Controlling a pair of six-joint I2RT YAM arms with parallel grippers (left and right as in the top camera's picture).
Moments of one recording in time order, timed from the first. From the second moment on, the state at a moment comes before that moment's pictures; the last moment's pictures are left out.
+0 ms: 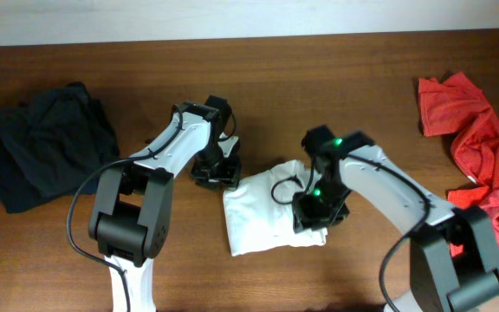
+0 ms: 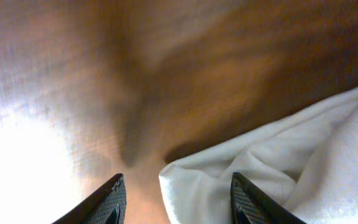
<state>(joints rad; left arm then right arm) -0.37 2.13 1.53 -1.14 0.29 -0.11 0.39 1.72 1.10 -1.16 -0.42 0.10</state>
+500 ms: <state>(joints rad) -0.37 2.13 1.53 -1.42 0.28 -0.11 0.20 1.72 1.00 -0.83 -0.04 0.20</state>
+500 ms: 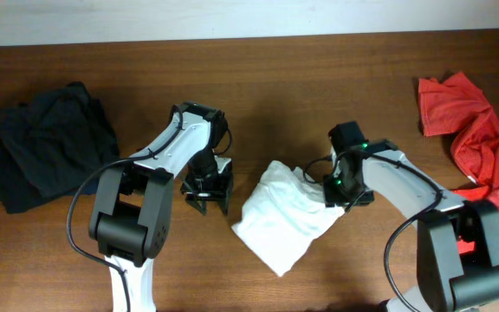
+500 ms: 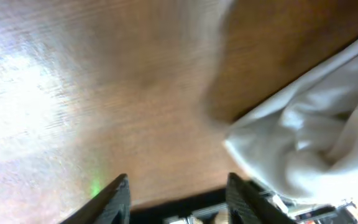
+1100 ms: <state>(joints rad) -0.38 2.07 1.60 -0.98 0.61 0.09 0.13 1.66 1.42 -1.32 0.07 0.21</state>
